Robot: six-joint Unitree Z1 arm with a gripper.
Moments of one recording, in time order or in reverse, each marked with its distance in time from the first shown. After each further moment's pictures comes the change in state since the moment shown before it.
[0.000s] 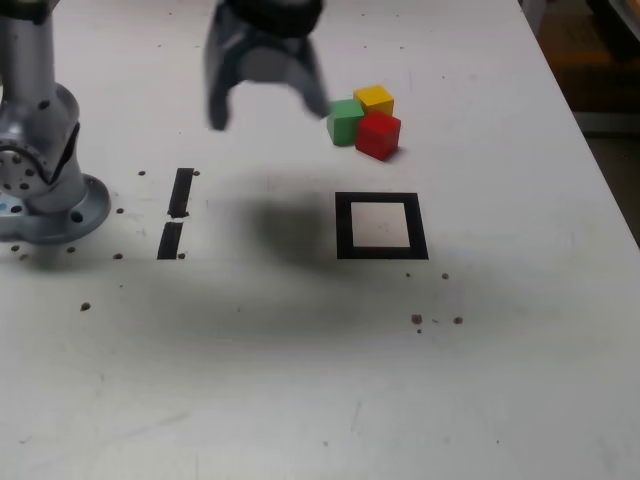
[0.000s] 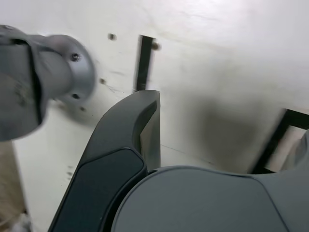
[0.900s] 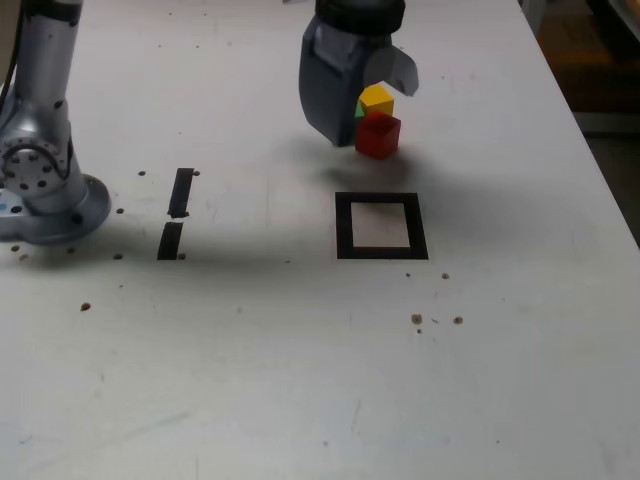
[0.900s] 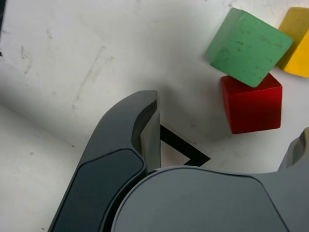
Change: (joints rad) arm 0.247 0.178 -0.065 -0.305 -0.138 -0.186
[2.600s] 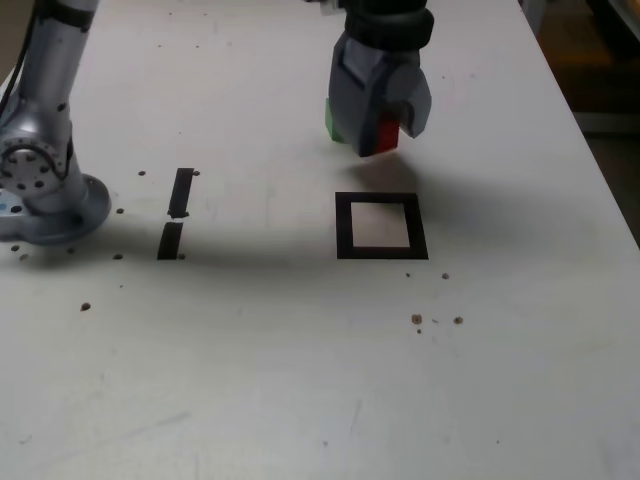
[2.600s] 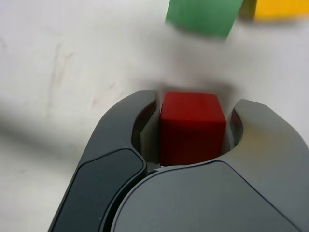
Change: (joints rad) arm -0.073 0.041 -0.059 -0.018 0.015 0.144
